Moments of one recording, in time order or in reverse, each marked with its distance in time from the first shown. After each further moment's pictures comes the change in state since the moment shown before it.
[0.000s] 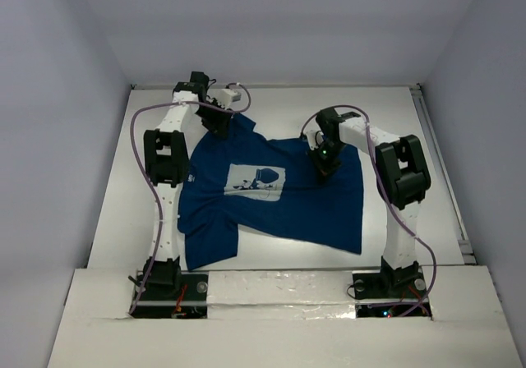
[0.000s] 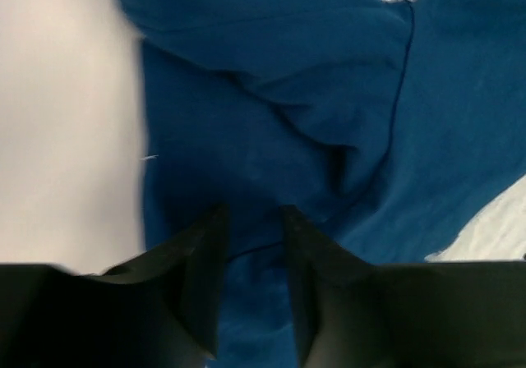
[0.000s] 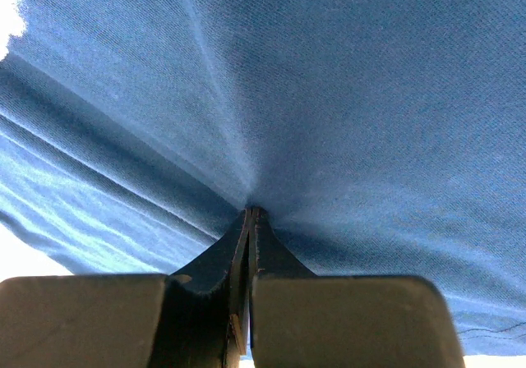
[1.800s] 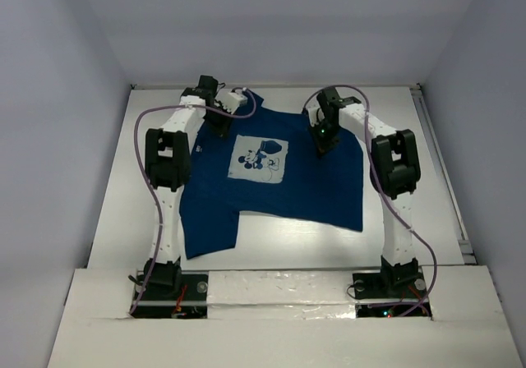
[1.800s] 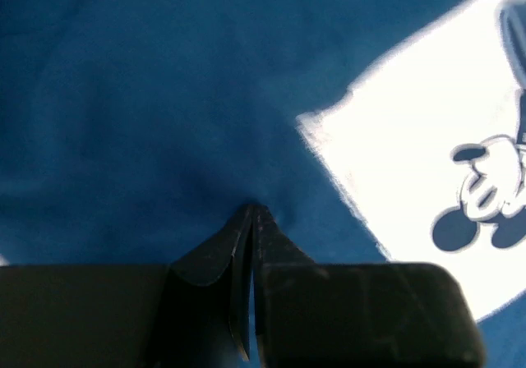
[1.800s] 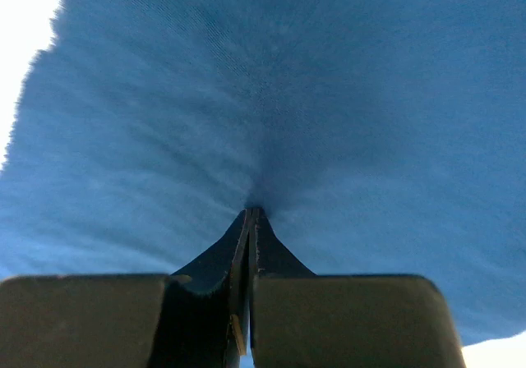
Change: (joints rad) left arm -0.069 -0.095 -0.198 0.151 -0.146 -0.073; right arm -0.041 0.140 0.301 0.064 0.087 0.042
